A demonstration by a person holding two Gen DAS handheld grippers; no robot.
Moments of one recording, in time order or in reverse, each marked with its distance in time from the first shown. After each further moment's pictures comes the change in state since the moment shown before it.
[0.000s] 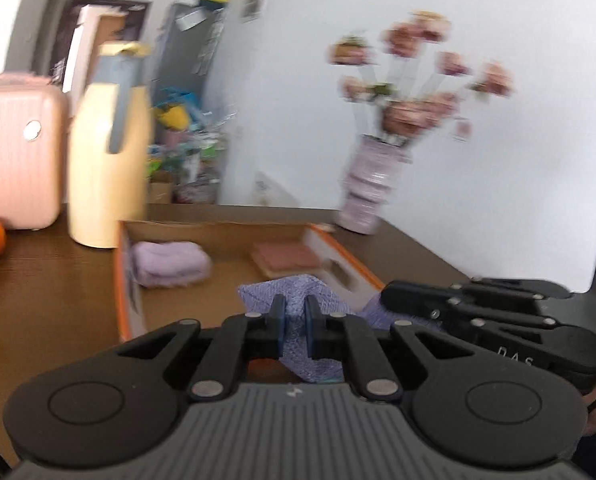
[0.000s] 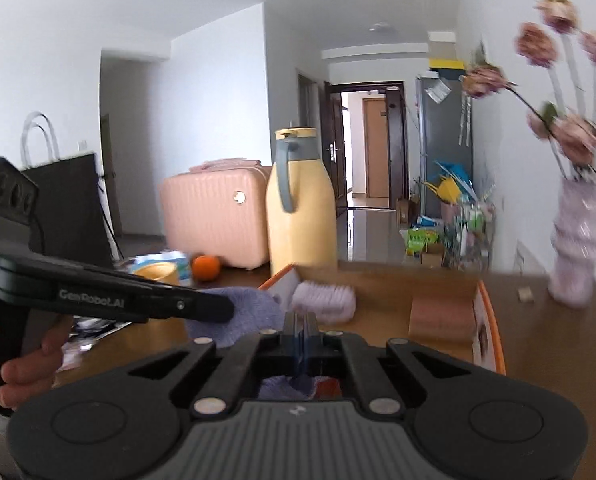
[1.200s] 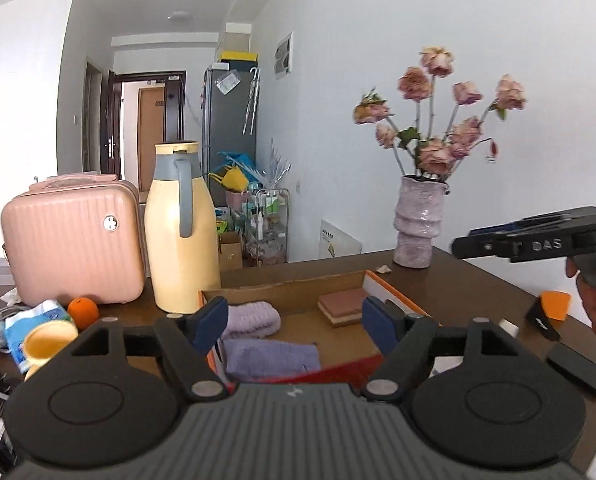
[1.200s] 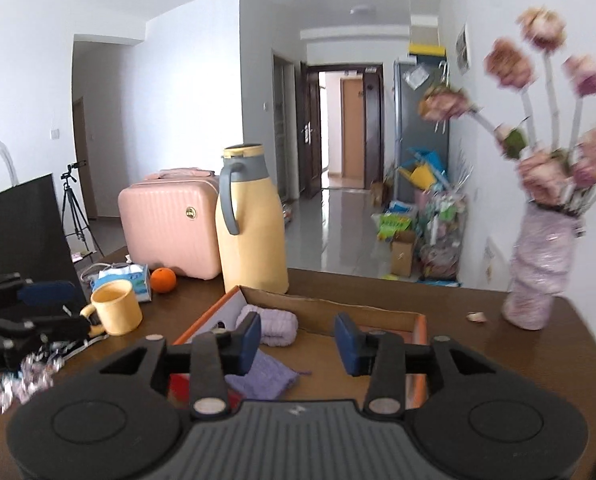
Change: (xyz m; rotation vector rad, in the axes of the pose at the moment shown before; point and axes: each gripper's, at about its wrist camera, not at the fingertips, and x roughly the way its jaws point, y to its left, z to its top) left arm -0.055 -0.026 0.029 0.122 -0.131 0.265; right arm -0.046 -0.049 0.066 0.017 0.069 -0.081
